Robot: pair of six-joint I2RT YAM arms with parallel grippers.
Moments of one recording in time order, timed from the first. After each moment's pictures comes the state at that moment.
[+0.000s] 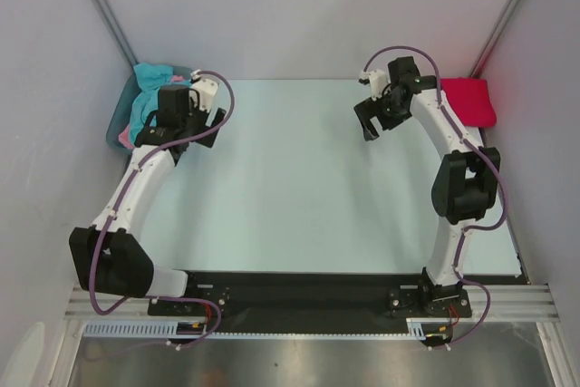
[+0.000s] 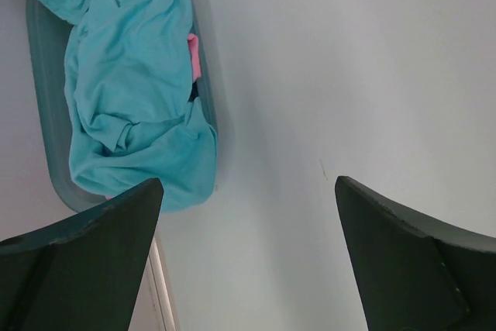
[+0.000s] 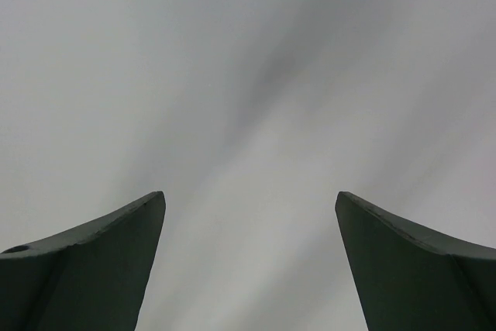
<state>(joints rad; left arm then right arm) -0.12 1.38 1.25 -0.47 -0.10 0.38 0.17 1.96 1.83 -0.91 -0.22 -0.40</state>
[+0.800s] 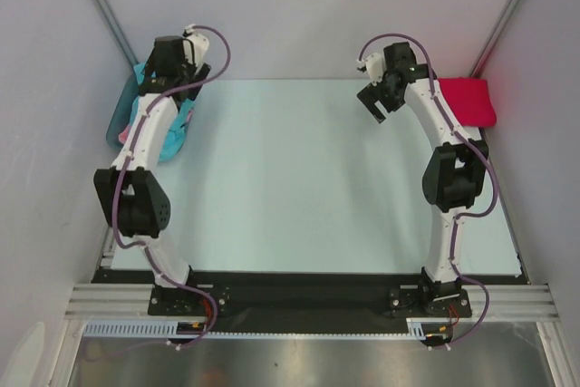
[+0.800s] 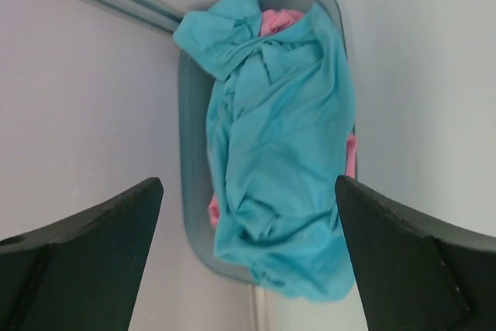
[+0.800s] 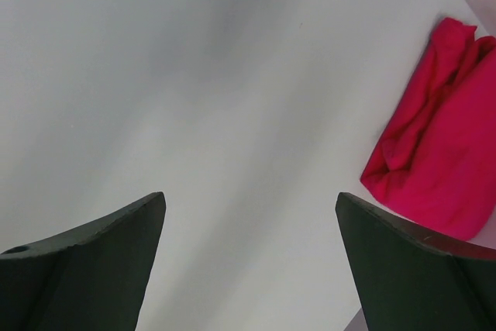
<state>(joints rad) -0.05 1.77 1.72 -0.43 -0.32 0.62 0.19 2.11 2.07 -0.89 0.05 -0.55</state>
